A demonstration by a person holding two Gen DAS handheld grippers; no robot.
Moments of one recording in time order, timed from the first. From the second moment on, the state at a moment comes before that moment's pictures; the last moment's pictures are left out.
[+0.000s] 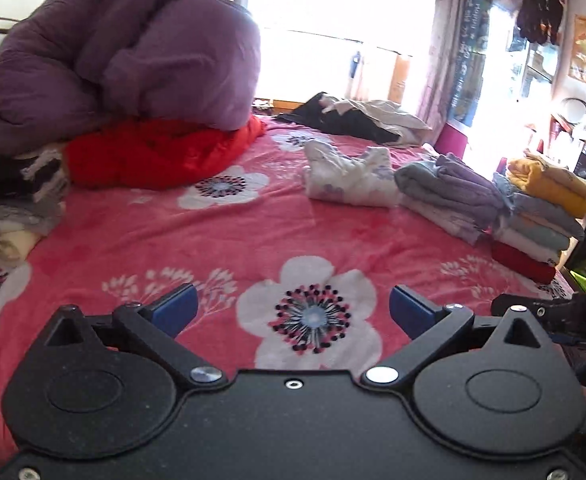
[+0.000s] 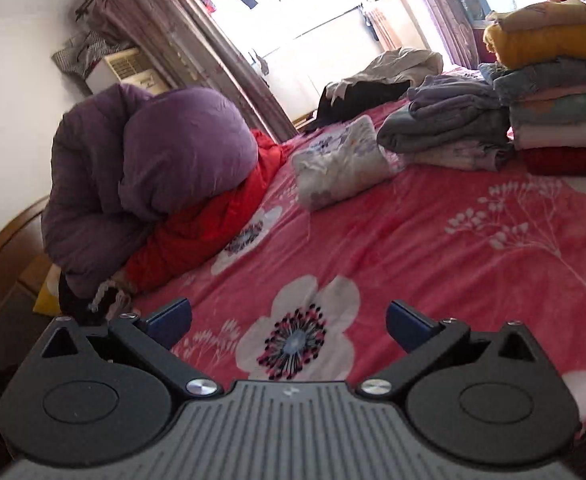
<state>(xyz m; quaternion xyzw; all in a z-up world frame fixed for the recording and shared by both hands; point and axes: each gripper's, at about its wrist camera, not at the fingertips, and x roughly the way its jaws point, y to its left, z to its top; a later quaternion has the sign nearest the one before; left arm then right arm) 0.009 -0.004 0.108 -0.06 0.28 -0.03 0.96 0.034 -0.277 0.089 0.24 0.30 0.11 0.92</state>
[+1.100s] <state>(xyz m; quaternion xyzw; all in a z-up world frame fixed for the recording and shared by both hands) -0.051 0.007 0.052 -0.04 0.31 -0.03 0.95 -0.056 -0.191 0.055 0.07 0.32 0.05 0.95</state>
